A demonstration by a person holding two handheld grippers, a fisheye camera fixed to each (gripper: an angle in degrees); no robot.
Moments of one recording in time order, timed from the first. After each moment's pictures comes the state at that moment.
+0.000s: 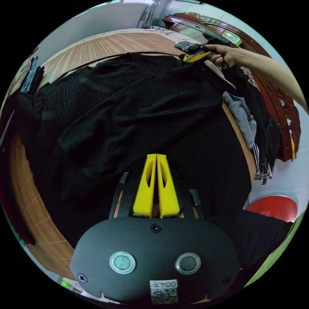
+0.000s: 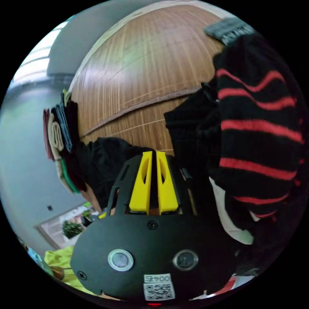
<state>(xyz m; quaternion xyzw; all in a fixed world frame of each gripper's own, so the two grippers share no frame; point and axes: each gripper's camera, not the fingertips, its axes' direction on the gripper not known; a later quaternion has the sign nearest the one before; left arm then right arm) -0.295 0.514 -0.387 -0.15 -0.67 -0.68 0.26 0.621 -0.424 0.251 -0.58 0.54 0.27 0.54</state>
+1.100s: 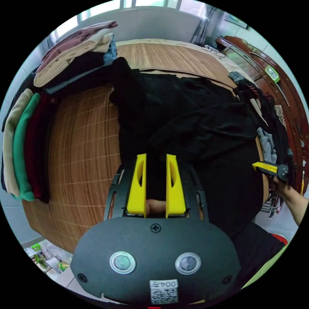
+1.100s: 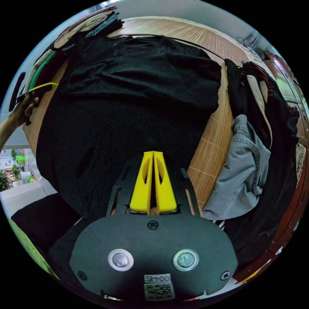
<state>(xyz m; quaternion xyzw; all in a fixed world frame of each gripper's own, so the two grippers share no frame) -0.313 0.325 -0.415 -0.12 -0.74 -0.66 0.08 0.344 -0.192 0.197 -0.72 0.54 -0.04 0.43</state>
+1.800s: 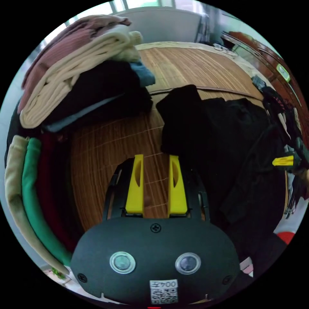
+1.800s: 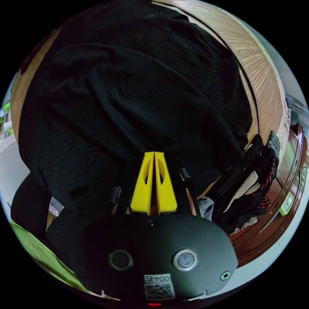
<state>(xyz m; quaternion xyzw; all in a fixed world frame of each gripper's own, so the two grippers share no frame) -0.337 0.219 -0.583 -0.19 -0.74 -0.64 0.08 0.494 -0.114 0.374 -0.86 0.45 -0.10 0.21</state>
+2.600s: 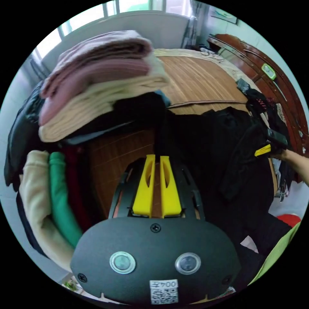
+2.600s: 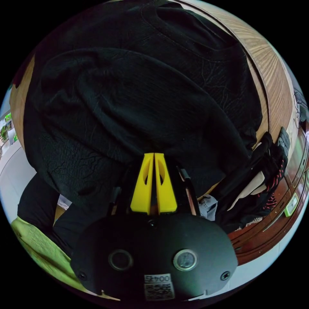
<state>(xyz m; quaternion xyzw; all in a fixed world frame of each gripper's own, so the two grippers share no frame) -0.329 0.004 -0.592 -0.19 -0.73 -0.65 0.11 0.543 -0.107 0.412 -0.87 0.45 -0.03 0.18</state>
